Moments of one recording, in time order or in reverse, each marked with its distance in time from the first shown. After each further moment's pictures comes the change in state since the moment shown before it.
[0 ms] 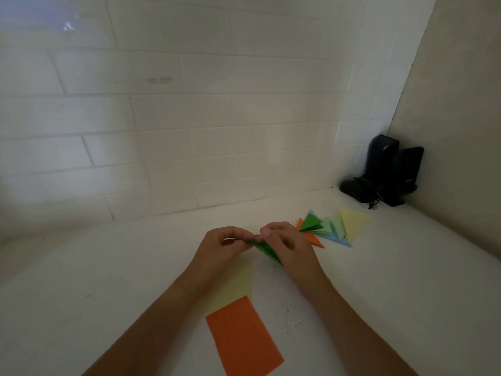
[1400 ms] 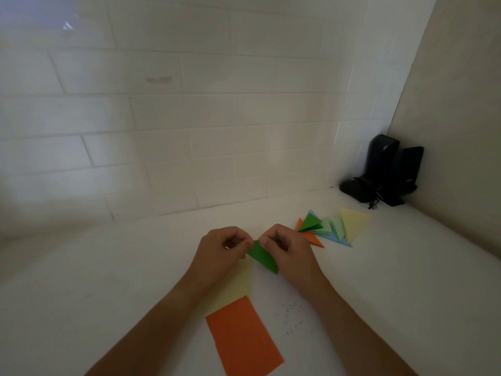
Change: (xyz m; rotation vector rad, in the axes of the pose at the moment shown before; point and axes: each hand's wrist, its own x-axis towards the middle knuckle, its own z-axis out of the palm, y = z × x) left_hand 0.003 -0.006 0.001 0.252 0.036 0.140; right_hand 0.002 0.010 0.002 -0.051 -0.046 -0.061
